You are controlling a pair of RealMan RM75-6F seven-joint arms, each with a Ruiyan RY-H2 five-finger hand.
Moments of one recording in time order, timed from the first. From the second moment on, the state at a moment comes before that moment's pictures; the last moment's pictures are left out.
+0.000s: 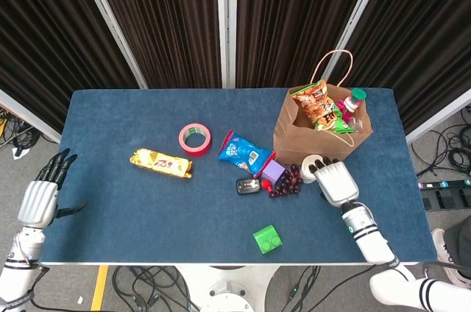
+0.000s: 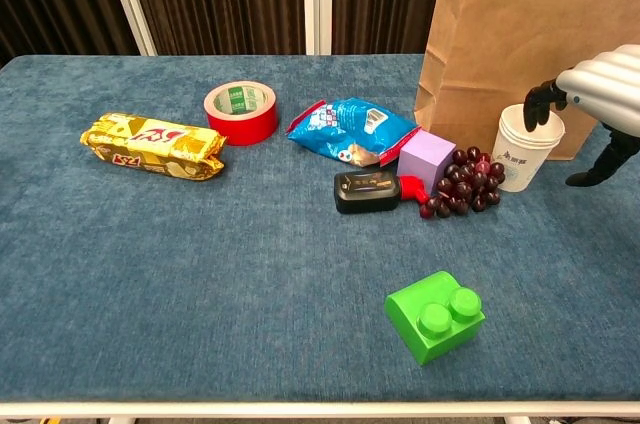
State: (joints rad) left arm -0.21 -1.44 -0.05 -1.08 1.55 1.51 -0.37; right arm 0.54 -1.44 0.08 -1.47 -1.29 1.09 -0.59
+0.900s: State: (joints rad) left arm -0.20 -1.44 -0.05 -1.06 1.55 1.51 -0.39; right arm 0.57 -1.60 0.09 -1.25 -1.32 1.12 -0.62
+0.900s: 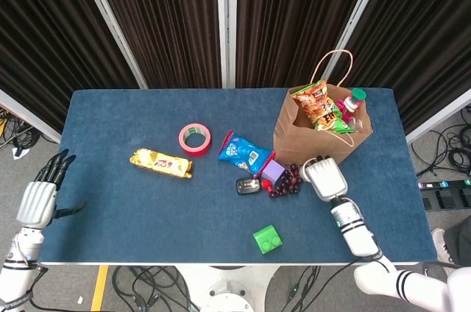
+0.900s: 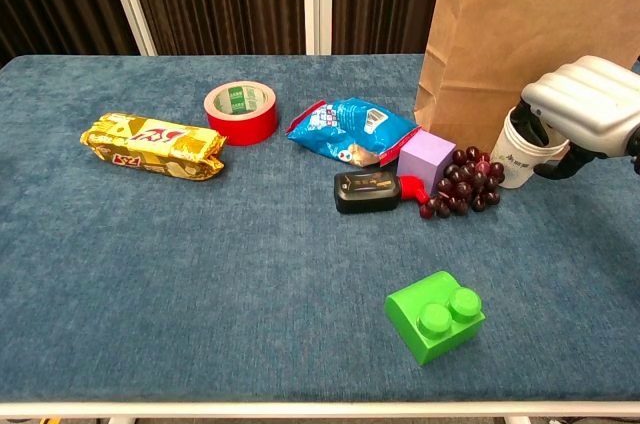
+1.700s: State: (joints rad) left arm -0.21 -1.43 -0.05 -1.10 1.56 1.53 -0.38; right arm 0.50 -1.34 0.05 -1.78 -1.57 1.34 -0.70
